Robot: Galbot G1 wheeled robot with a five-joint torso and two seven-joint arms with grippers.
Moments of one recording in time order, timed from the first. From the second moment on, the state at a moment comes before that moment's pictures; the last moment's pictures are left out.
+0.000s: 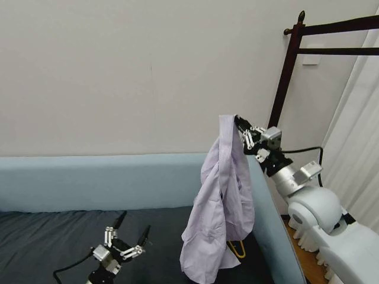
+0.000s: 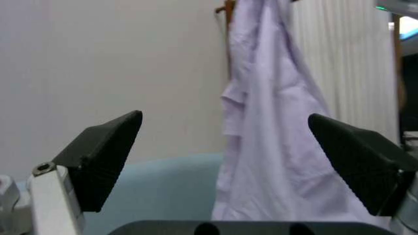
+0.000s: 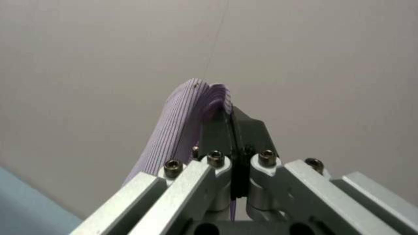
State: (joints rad) left arm 1.31 -1.15 -0.39 -1.65 -0.60 -0.68 0.67; right arm -0.55 0.84 0.12 1.96 0.58 0.01 0.05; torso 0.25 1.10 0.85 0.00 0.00
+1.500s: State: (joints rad) left arm 0.90 -1.30 0.02 -1.20 -0.24 -0.64 0.15; right arm -0.25 1.10 -0.05 1.67 0.54 0.00 0.09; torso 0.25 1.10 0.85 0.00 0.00
